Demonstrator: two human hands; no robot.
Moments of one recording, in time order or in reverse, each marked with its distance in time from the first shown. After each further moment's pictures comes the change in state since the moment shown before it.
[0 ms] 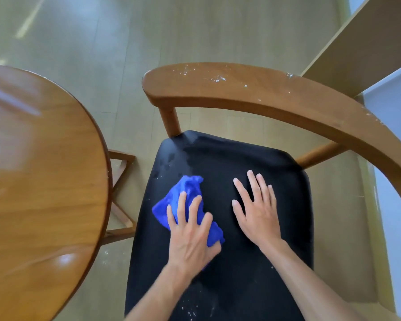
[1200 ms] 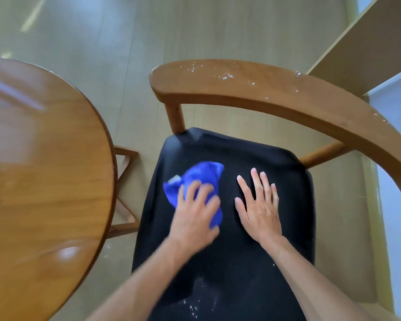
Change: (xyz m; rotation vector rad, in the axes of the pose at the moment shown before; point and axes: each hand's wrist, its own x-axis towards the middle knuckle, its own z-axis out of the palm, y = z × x) left_hand 0.026 -0.015 -0.008 -0.033 0.240 0.184; right_hand 0.000 0.000 0.005 0.017 -0.034 -0.002
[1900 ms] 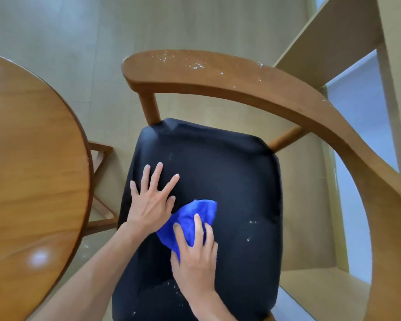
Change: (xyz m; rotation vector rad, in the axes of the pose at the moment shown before) left_hand -0.017 -0.044 0.001 -0.025 -0.324 -0.239; right_hand -0.121 -0.130 -0.005 0.112 -0.081 0.120
